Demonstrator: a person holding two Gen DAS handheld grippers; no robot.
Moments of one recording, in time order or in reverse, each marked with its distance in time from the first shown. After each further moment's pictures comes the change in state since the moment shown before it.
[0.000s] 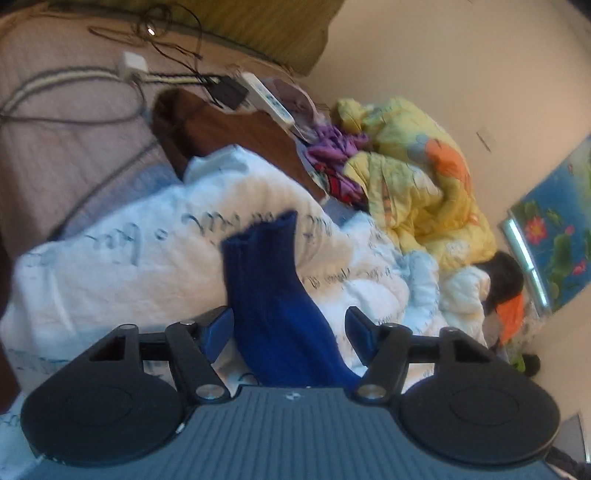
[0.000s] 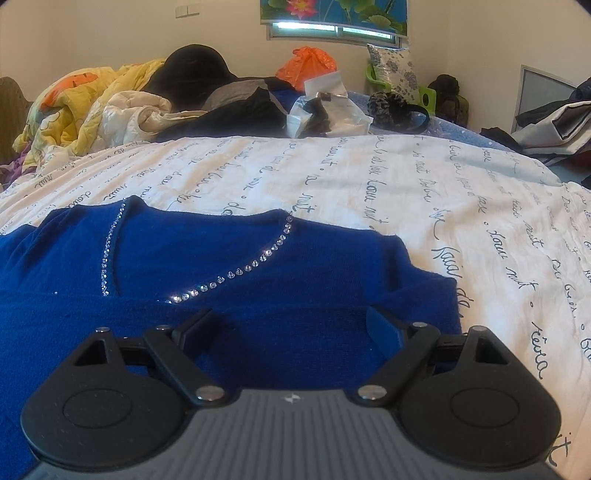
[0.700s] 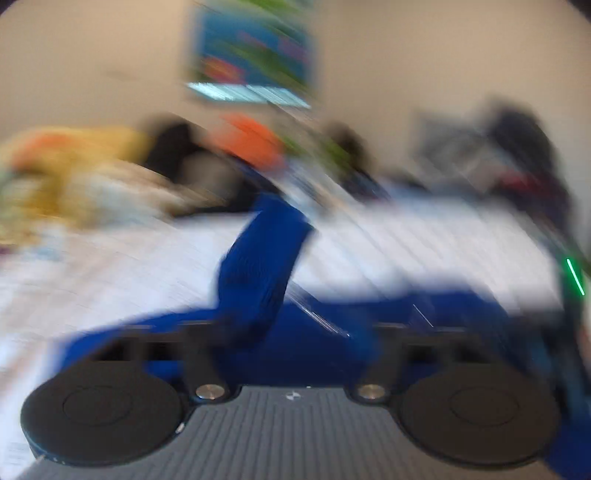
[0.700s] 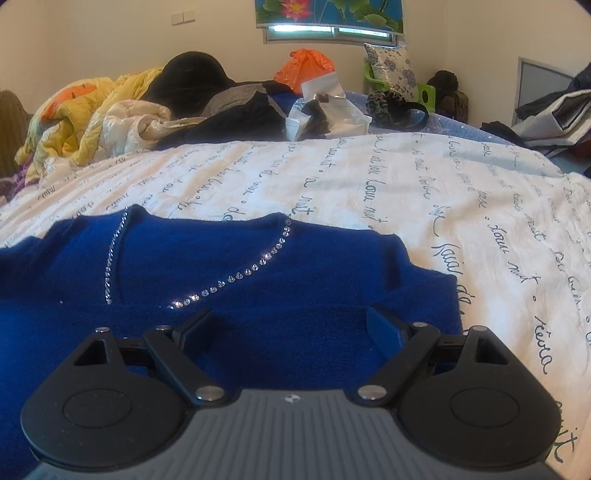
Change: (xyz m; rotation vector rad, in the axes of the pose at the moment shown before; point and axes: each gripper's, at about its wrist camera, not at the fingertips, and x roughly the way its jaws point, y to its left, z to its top) left arm -0.107 -0.258 -0.338 1.184 0.166 -0.563; right arm -0.004 -0.011 0.001 0.069 -0.018 0.048
